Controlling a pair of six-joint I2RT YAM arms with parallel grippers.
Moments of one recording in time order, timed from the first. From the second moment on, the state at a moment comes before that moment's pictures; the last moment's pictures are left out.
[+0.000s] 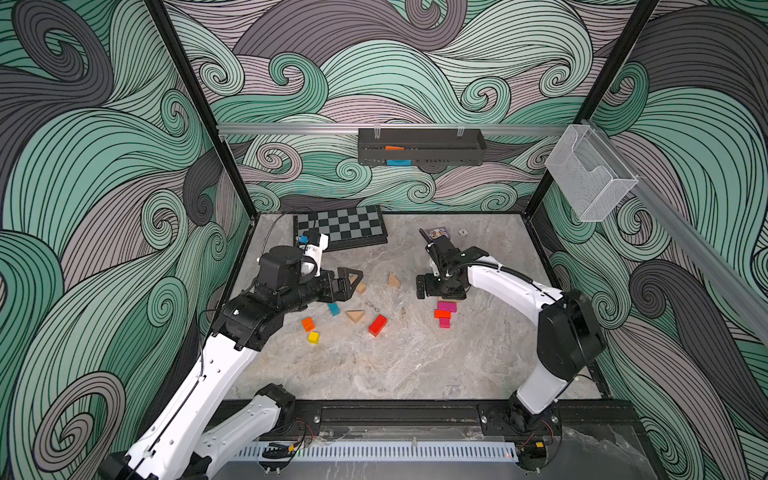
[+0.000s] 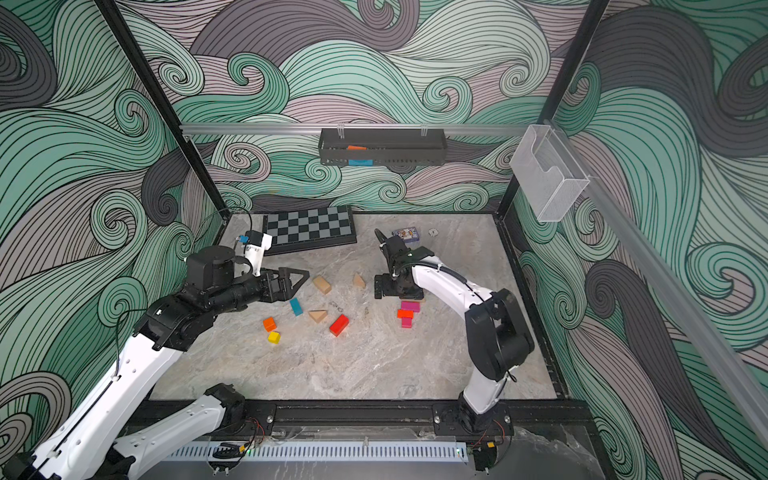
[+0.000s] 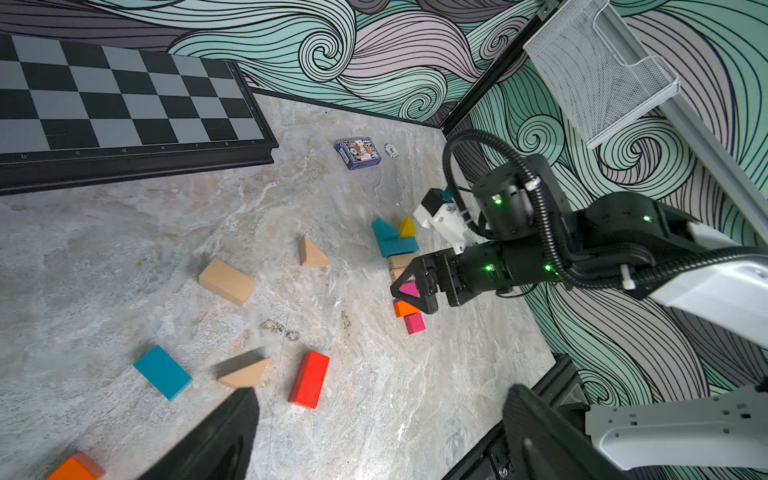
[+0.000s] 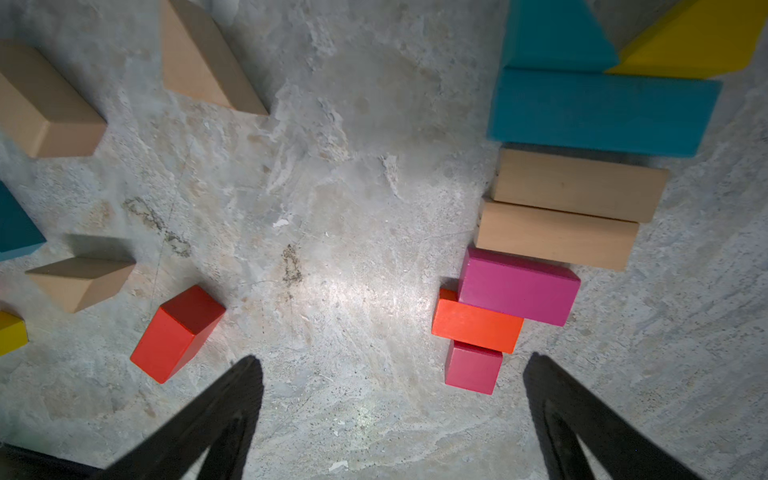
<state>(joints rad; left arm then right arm) -0.44 0.91 1.12 -0.73 0.27 -0.46 0.52 1.75 1.31 -0.91 -0.02 0.49</state>
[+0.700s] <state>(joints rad) -0.43 0.90 1.10 -0.73 0.30 -0.47 0.60 1.91 1.34 -0.86 -0.05 0.49</state>
